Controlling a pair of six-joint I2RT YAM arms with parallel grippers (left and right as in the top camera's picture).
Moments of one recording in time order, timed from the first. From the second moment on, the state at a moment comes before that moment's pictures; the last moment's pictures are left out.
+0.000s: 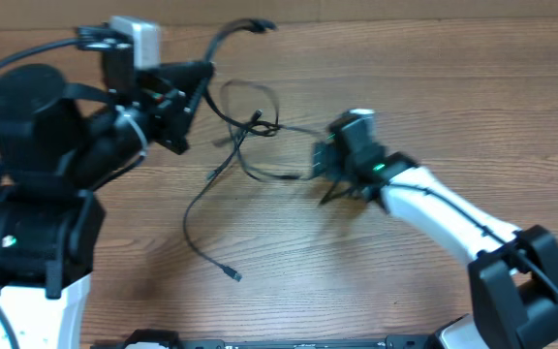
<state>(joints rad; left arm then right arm) -0.07 1.16 1.61 -0.66 0.61 -0.24 0.43 1.68 1.03 -0.39 0.17 0.53</state>
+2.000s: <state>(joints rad) -0.47 1.88 1.67 -1.01 0.50 -0.31 -0.14 0.99 1.03 -1.13 -0.74 0.12</state>
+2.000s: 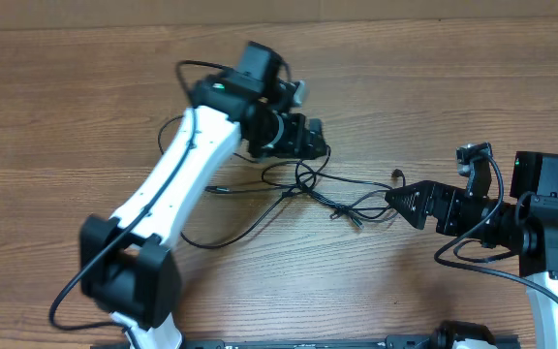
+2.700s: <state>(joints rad) -0.63 1.96 1.59 -0.83 0.47 0.74 -0.14 0.99 1.03 -1.17 -0.70 0.10</state>
